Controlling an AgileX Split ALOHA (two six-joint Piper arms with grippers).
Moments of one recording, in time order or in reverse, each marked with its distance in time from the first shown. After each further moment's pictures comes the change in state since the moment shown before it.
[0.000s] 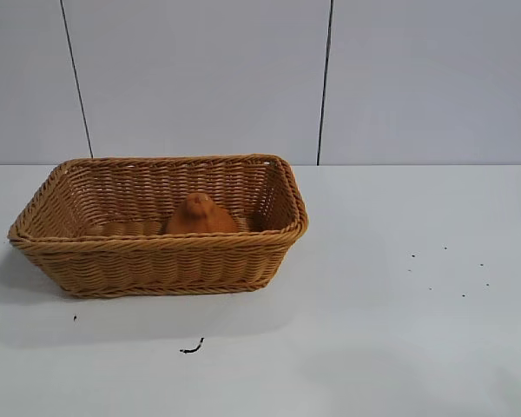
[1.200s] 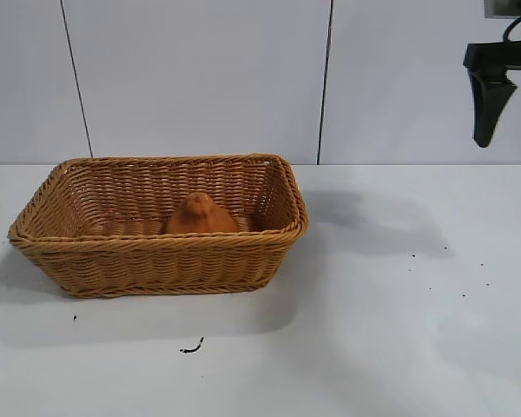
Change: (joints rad) left arm 0.000 0.000 0.000 0.000 0.000 0.000; right arm 0.000 1.640 -0.923 -0.021 0.197 0.132
